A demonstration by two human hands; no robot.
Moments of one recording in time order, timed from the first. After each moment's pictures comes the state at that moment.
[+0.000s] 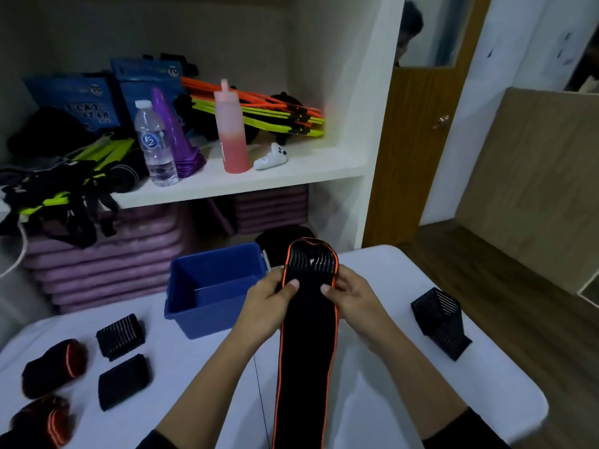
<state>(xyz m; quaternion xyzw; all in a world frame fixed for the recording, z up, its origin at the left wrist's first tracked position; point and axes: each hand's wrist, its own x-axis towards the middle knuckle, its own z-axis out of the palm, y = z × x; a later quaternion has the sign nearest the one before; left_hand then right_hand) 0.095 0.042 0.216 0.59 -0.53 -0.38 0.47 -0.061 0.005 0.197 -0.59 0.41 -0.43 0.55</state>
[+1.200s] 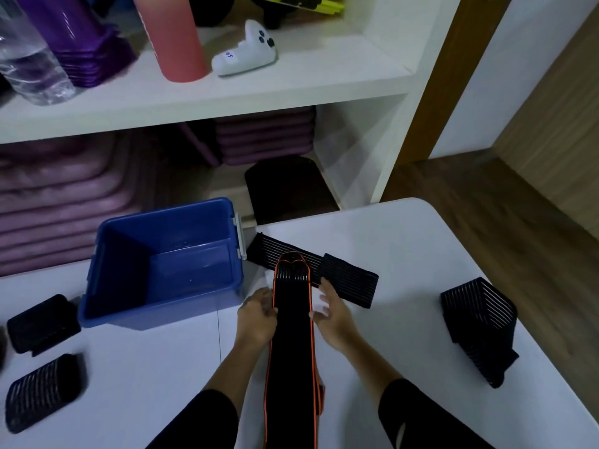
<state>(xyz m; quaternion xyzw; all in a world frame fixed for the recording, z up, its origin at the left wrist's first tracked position) 0.098 -0.113 0.005 0.78 -0.44 -0.34 0.27 -0.051 -0.147 -0.025 -0.56 0.59 -0.21 0.54</state>
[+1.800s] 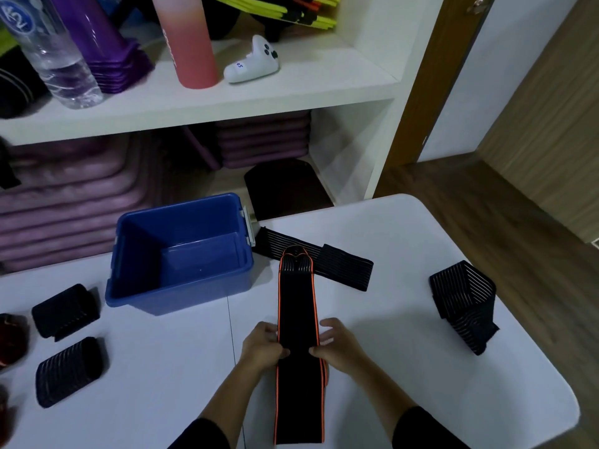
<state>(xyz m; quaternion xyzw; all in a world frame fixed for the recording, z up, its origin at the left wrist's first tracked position) 0.101 -0.044 -0.010 0.77 -0.35 -0.50 0.17 -0.067 -0.072 -0.018 -0.56 0.64 -0.08 0.52</state>
